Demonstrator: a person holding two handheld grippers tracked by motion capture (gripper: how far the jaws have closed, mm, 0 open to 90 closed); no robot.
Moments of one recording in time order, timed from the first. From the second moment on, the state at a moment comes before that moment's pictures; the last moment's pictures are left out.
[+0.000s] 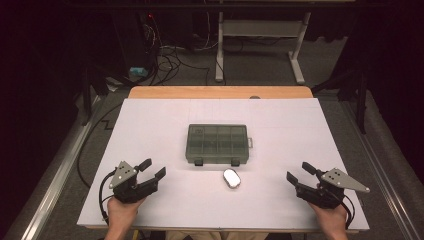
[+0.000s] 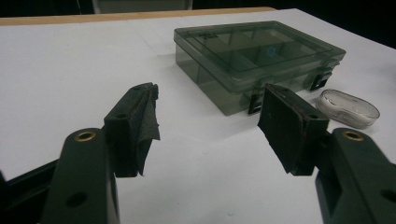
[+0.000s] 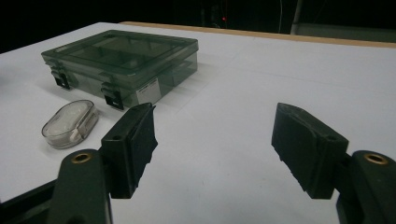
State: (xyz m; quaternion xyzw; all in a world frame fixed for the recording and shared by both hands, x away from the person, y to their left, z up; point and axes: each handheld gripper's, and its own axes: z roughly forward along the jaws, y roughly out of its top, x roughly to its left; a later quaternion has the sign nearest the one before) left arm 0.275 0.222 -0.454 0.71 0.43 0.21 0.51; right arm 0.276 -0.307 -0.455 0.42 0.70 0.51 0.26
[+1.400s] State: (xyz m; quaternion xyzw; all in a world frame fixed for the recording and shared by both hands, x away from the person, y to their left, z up) left arm 0.281 0.207 -0.453 0.72 0.42 0.20 0.52; right arm 0.289 -0.270 -0.452 0.38 0.72 0.53 0.25
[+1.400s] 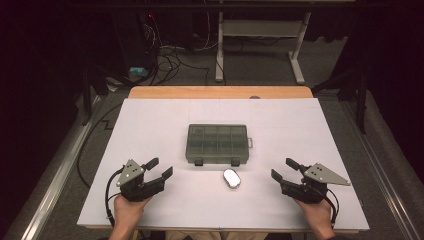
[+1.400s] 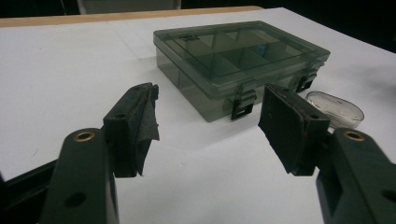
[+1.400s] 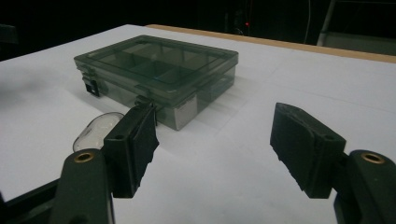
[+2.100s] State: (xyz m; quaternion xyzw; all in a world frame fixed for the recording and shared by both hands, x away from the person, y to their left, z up) left arm 0.294 0.182 -0.455 0.73 0.40 0.17 0.52; right arm 0.307 -0.233 -0.454 0.35 0.74 0.54 0.21
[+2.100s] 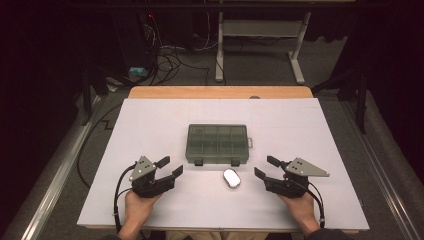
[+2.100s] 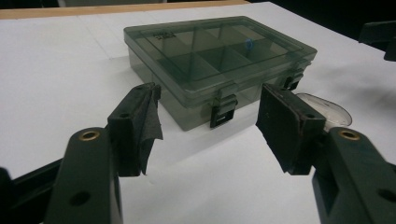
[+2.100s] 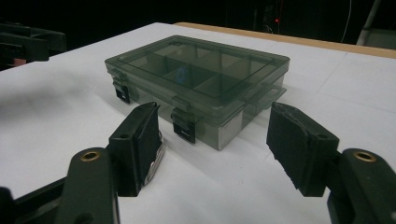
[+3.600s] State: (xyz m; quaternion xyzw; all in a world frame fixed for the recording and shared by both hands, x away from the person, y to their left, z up) left arm 0.349 0.163 -0.428 0.83 0.41 0.13 0.34; right arm 0.359 -0.204 -0.437 0.36 0.85 0.37 0.14
